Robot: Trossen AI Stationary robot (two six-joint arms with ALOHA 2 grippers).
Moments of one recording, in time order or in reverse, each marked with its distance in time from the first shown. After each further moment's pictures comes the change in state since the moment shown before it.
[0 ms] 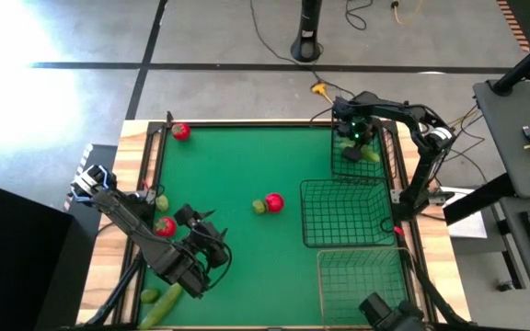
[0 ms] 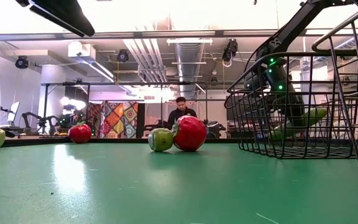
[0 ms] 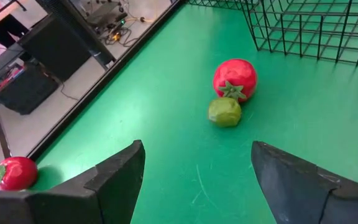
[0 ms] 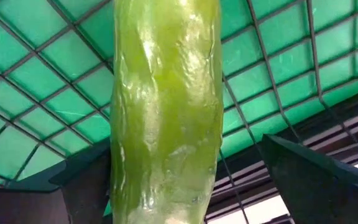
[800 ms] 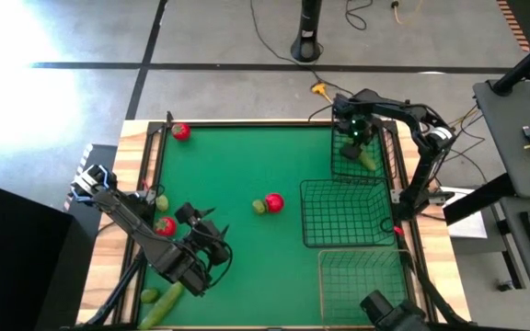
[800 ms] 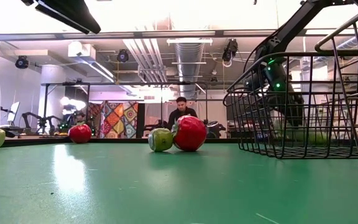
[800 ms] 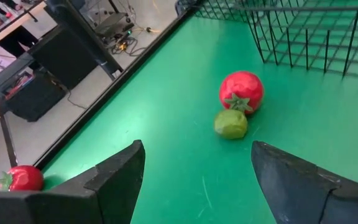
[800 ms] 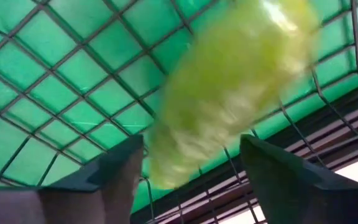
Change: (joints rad) left arm 0.013 0.000 0.000 -0.001 -0.053 -0.001; right arm -0.009 0.000 0.033 -0.013 -0.031 0.060
